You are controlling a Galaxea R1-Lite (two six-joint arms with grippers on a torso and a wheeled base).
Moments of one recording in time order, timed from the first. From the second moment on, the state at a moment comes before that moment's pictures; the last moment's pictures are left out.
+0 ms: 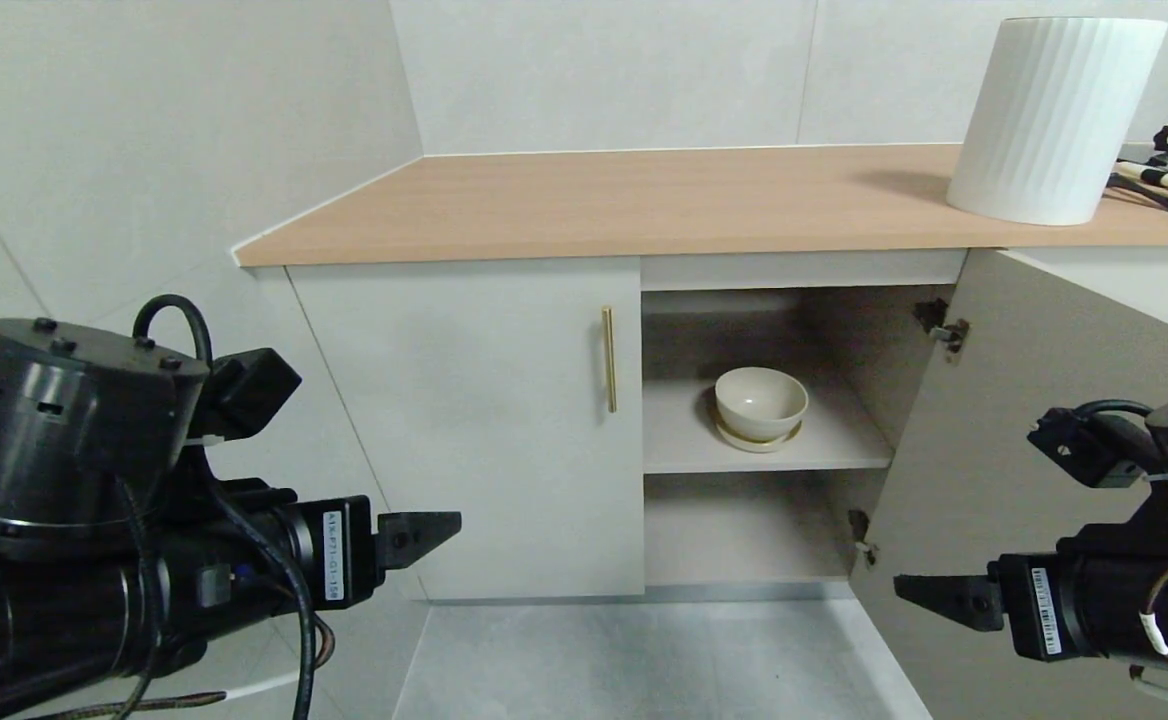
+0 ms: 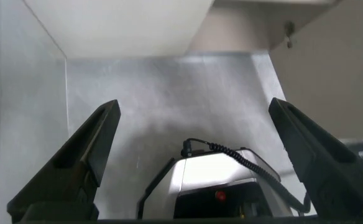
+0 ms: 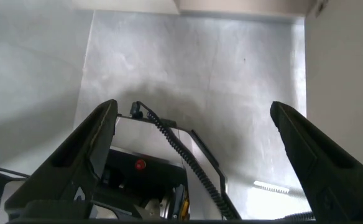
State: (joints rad) left arm -0.60 1.33 -0.81 0.13 0.24 -0.49; right arm 0.57 1.31 -0.69 0.10 -0.12 0.40
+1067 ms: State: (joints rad) left arm -0.60 1.35 -0.81 0.13 0.23 -0.49; right arm 0.59 1.30 -0.69 0.11 -0.12 0.40
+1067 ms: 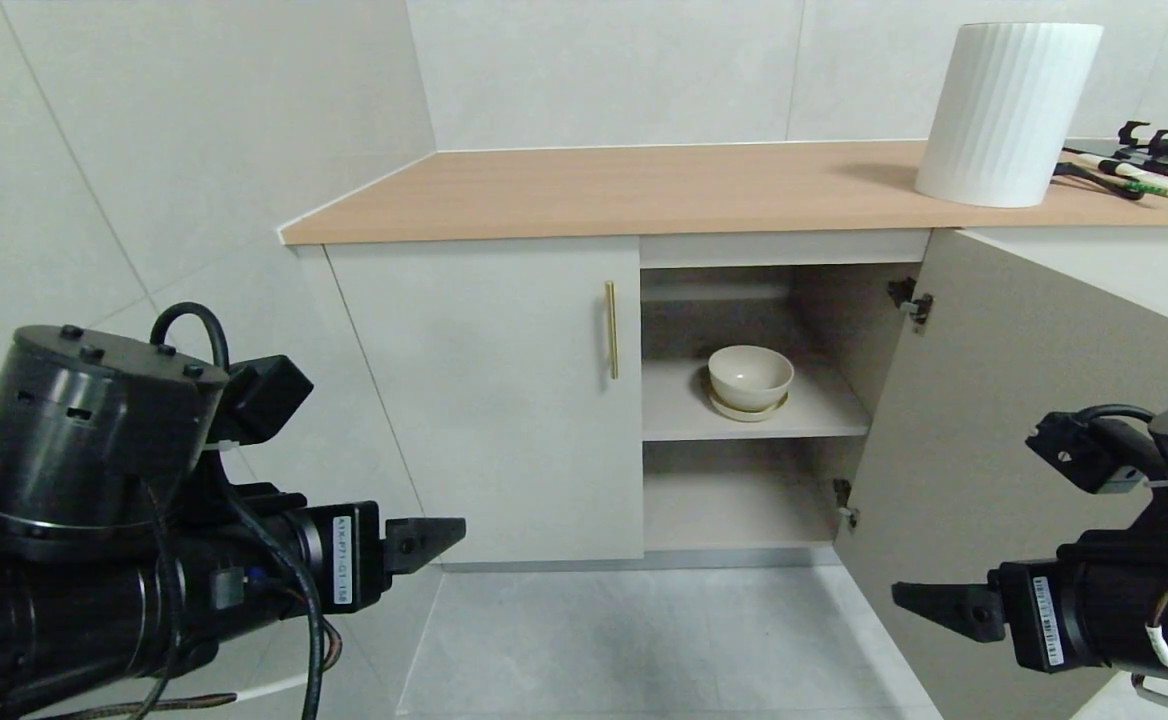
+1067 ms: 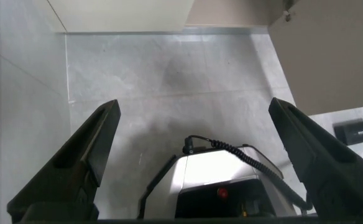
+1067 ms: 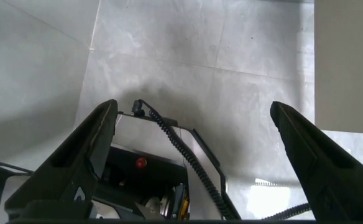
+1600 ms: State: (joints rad) left arm -0.60 1.35 -0.80 0.13 0.24 -0.47; right arm 0.59 1.24 -0.72 0.34 -0.12 0.30
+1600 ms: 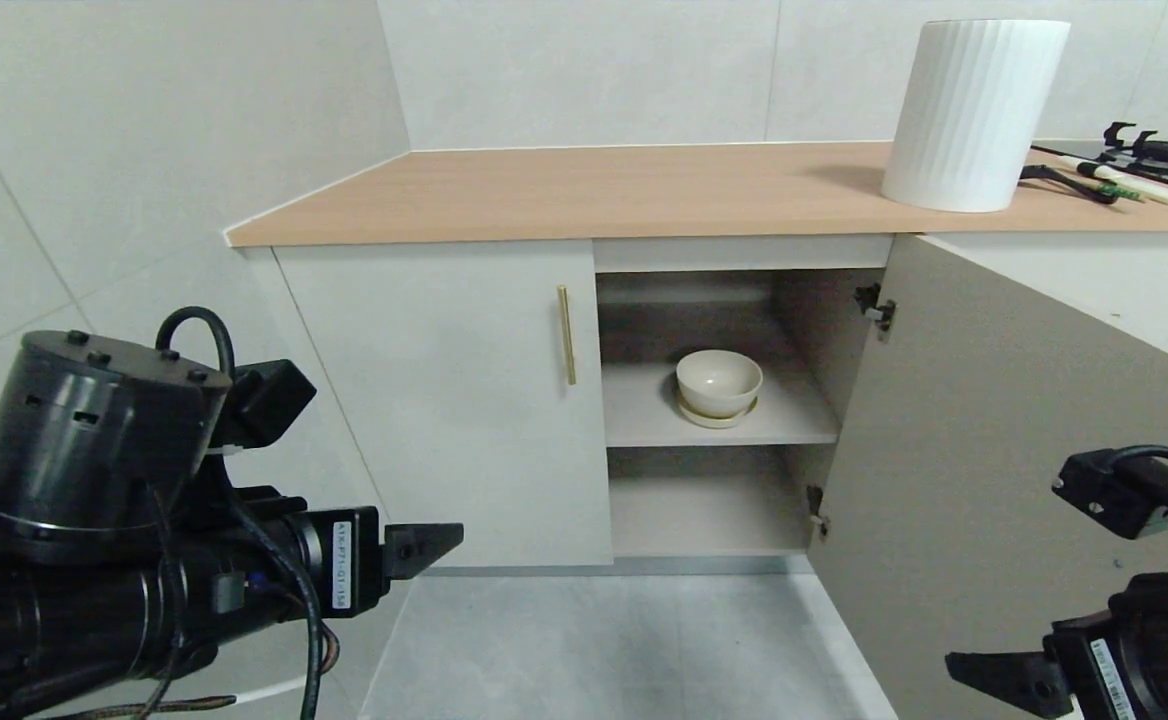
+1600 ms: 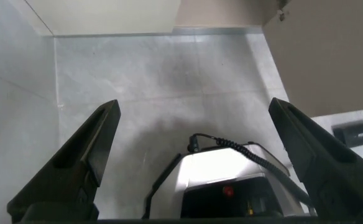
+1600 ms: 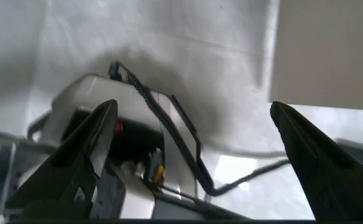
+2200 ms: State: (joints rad) left arm -0.61 1.35 -0.80 0.13 0.23 -0.47; right arm 0.58 1.13 -0.85 0.75 -0.19 0.23
